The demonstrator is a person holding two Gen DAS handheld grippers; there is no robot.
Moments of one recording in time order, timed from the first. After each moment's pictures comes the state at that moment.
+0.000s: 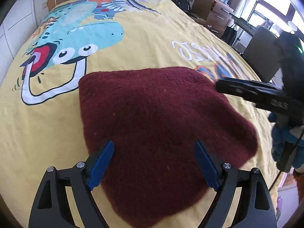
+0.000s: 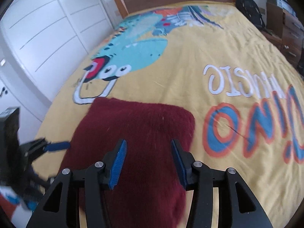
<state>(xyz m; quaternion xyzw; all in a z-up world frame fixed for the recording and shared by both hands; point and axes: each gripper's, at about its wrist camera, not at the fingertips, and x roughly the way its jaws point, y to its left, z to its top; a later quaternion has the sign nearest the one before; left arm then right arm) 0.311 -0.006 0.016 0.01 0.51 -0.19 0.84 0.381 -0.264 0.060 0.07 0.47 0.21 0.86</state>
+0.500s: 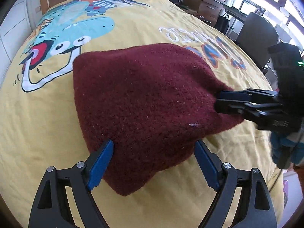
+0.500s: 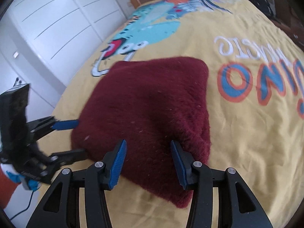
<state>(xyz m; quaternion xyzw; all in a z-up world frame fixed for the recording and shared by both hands) 0.263 -0.025 -0.001 0.05 0.52 -0.21 0.83 0.320 -0.266 0.015 0.10 0.50 0.26 0.82</state>
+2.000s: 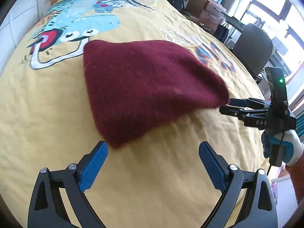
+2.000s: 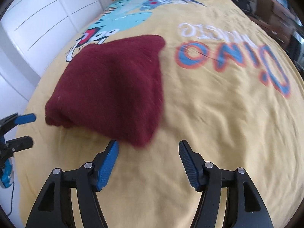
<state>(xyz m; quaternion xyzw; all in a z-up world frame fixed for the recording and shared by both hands) 0.189 0.001 0.023 -0.01 0.51 -0.21 0.83 0.259 -0.310 0.010 0.05 0.53 0.16 0.83</state>
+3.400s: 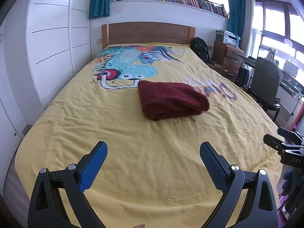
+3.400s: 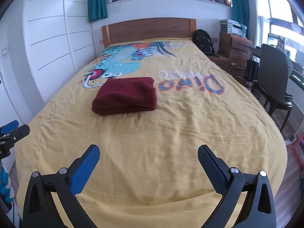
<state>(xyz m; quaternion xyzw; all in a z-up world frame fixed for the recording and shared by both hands) -0.059 0.009 0.118 0.00 0.32 -0.05 0.95 -0.034 -0.304 0.130 0.04 0.35 0.06 0.93</state>
